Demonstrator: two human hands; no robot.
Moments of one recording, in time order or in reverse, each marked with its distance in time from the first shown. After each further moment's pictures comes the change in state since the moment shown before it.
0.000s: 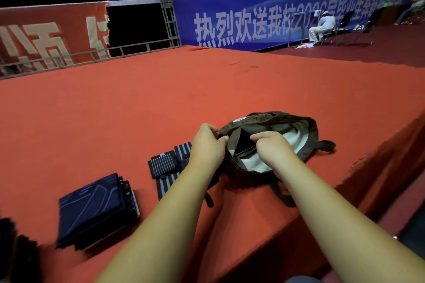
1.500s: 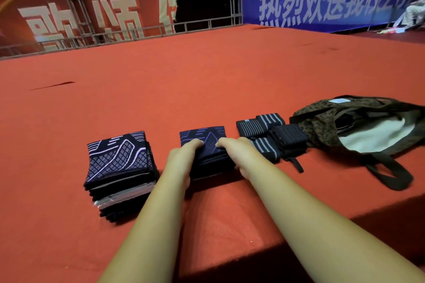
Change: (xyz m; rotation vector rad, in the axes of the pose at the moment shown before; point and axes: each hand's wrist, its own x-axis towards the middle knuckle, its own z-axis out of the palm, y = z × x) left_hand -0.113 -0.175 -0.232 -0.562 0.213 -0.651; right_hand -0.146 -0.055 0.270 0.175 -0.524 0.090
